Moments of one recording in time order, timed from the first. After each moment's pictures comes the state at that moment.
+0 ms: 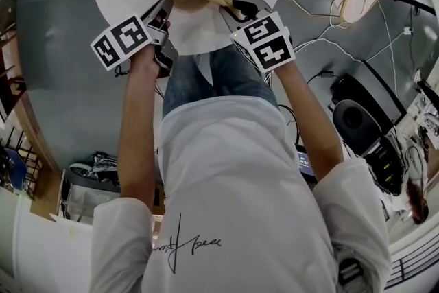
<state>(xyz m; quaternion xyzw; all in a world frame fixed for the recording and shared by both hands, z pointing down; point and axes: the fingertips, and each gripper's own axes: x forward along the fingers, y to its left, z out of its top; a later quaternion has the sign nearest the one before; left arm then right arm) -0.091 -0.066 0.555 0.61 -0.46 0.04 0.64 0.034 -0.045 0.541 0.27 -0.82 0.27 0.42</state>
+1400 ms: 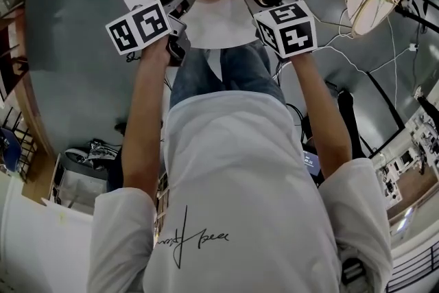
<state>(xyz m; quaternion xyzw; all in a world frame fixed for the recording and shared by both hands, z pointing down) -0.104 -0.077 0.544 0.66 -0.45 0.05 0.61 0.025 -0.081 0.536 0.29 -0.81 0.29 0.42</state>
